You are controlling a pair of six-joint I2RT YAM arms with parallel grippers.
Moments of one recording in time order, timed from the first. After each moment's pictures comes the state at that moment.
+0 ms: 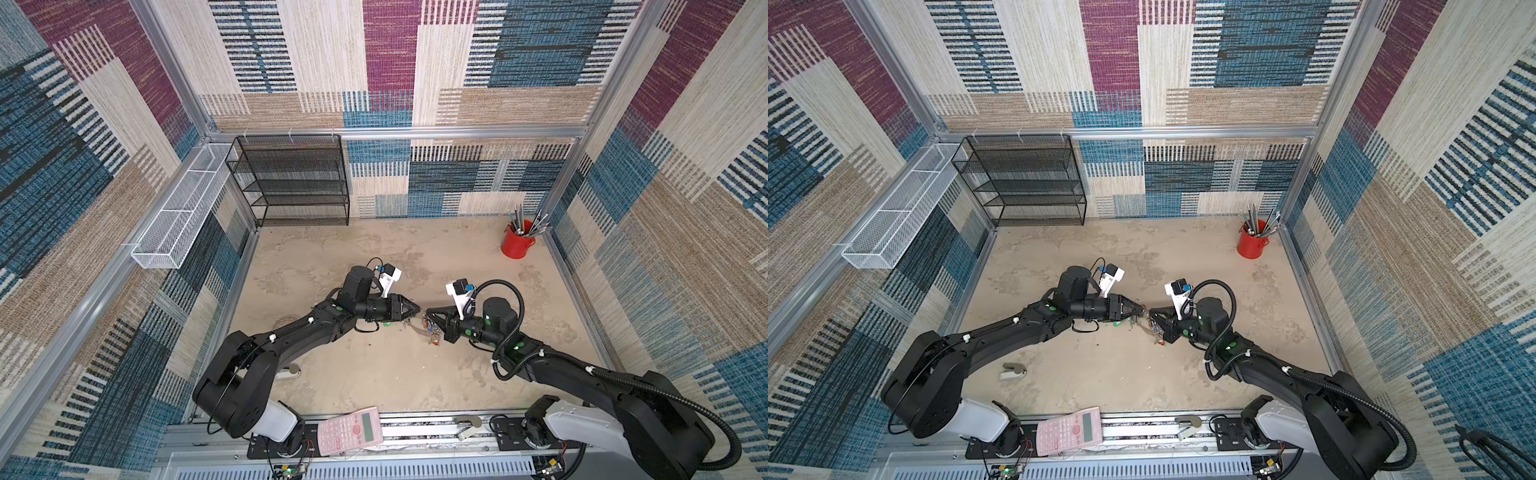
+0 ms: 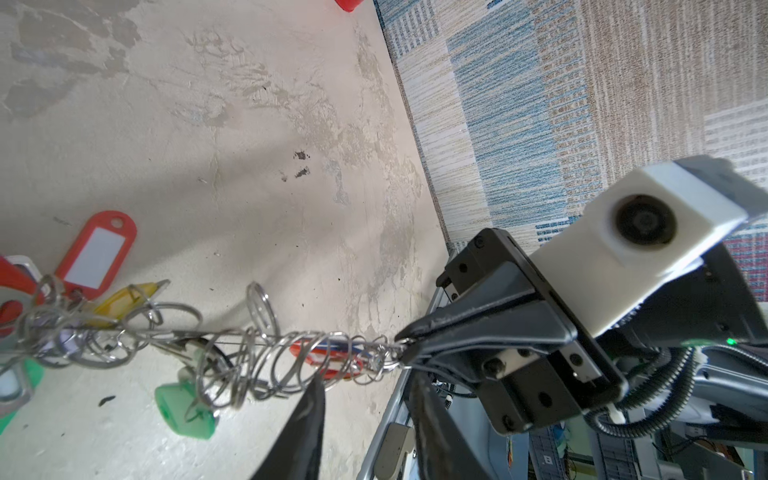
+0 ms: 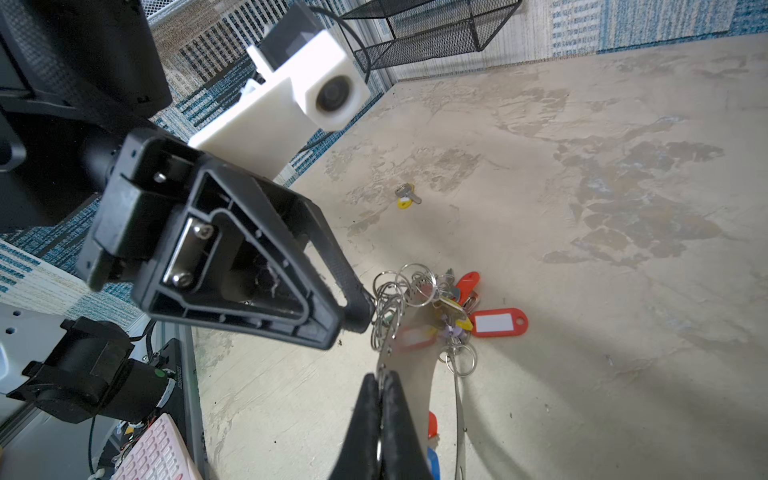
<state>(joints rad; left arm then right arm) -0.59 1.50 0.84 0.10 0.69 -0.71 0.58 1.15 0.40 0.45 -0.41 0.36</state>
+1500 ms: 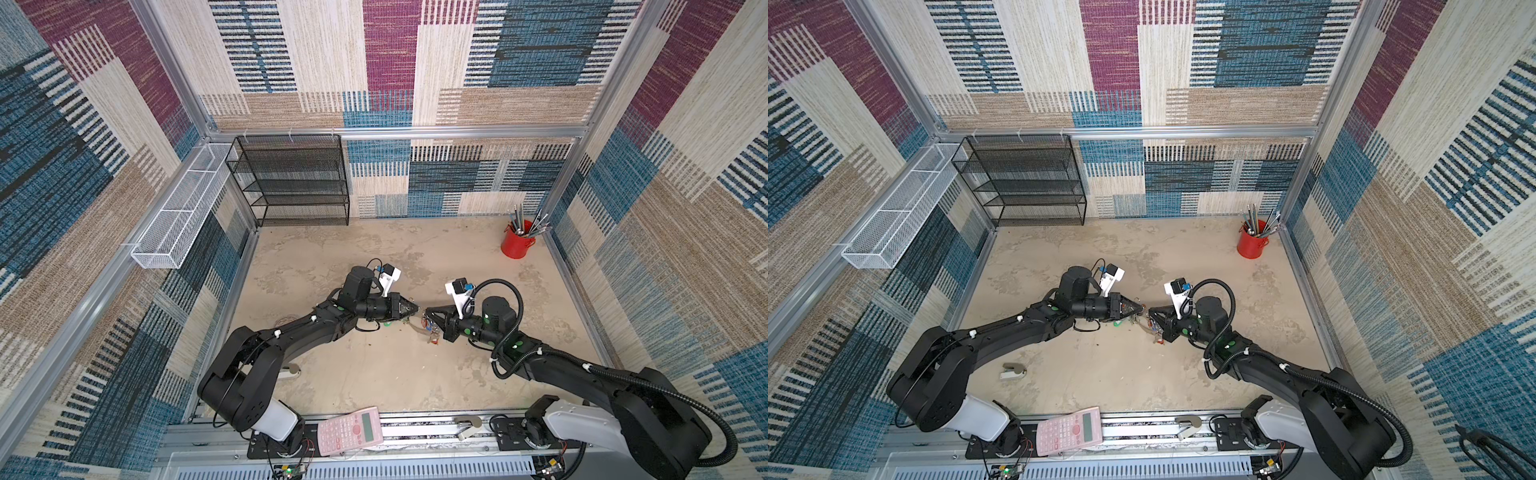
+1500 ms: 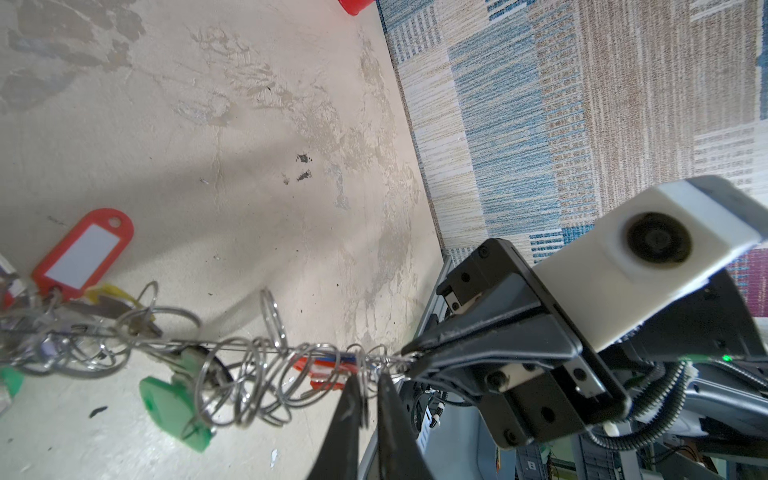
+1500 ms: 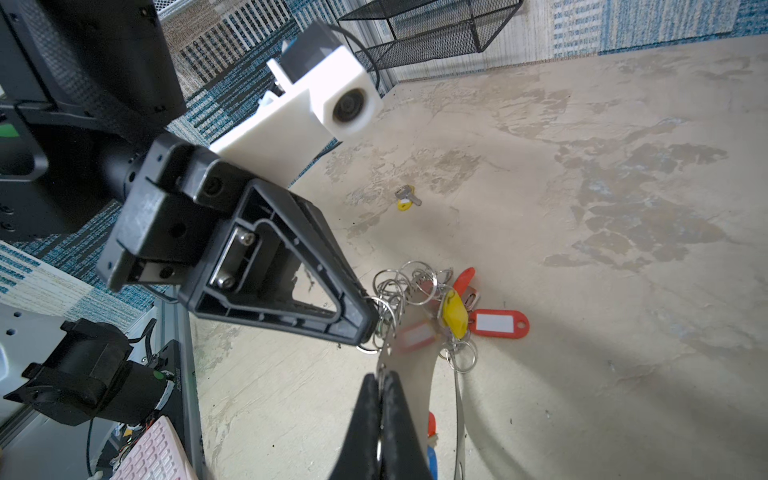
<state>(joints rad) -0.59 1.53 0.83 0.16 0.71 -0.76 0.58 1.17 0.40 0.47 -0.42 0.36</state>
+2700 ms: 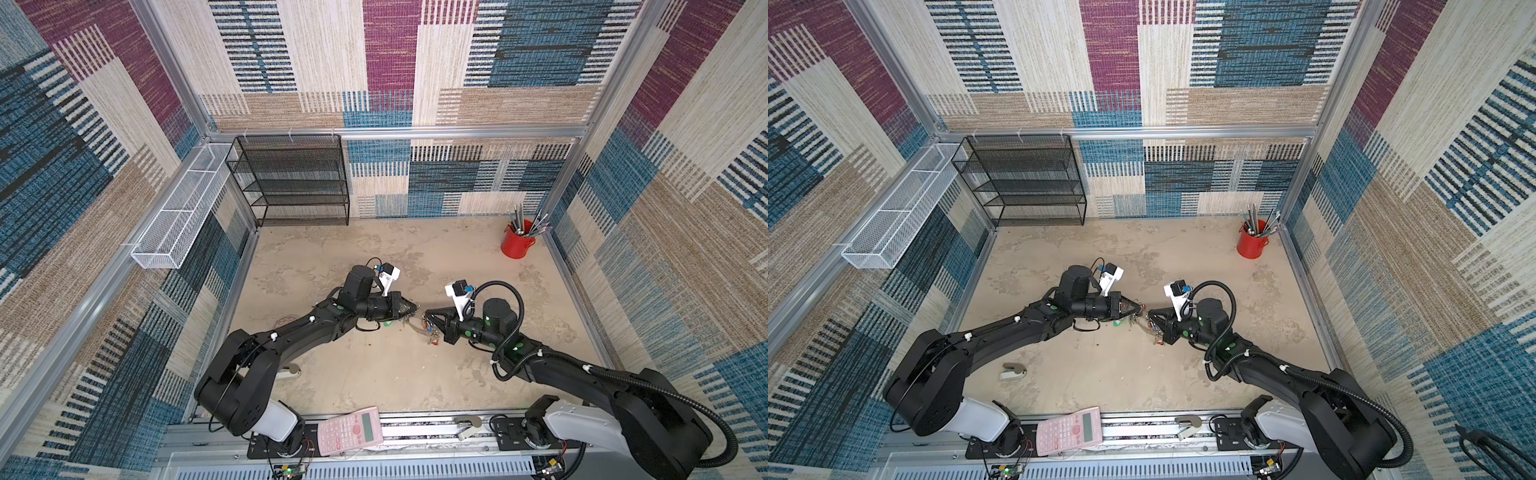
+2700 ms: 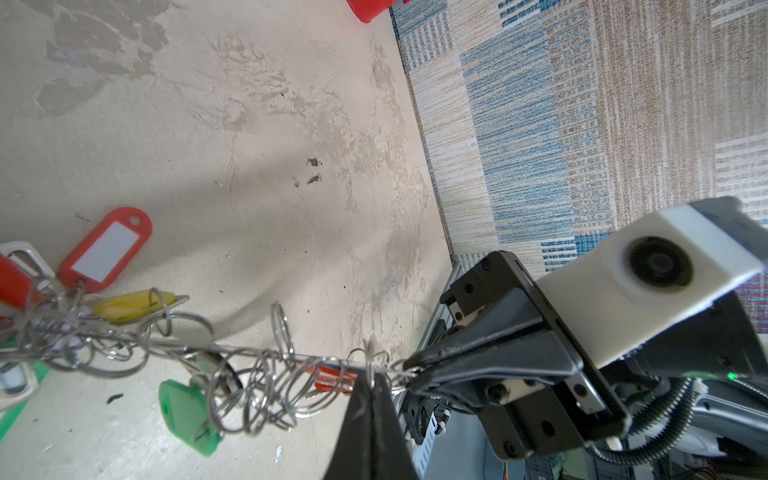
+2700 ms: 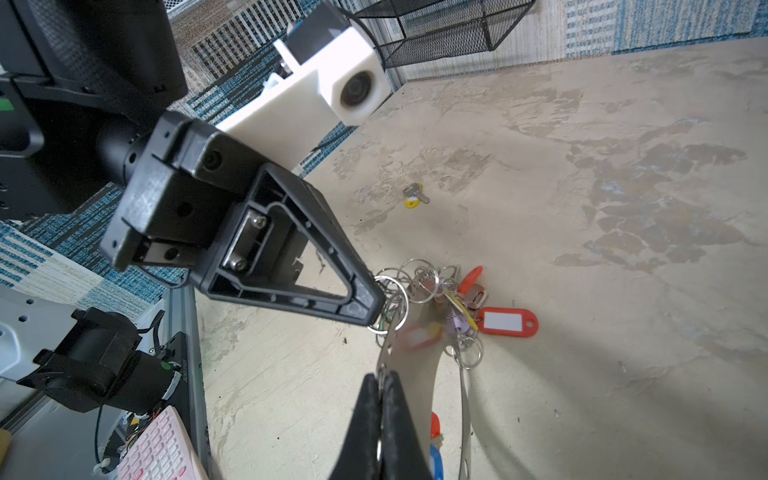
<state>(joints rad) -0.60 1.50 0.85 0.10 0.66 -0.74 0.58 1.16 0.38 0.50 -0.44 0.37</state>
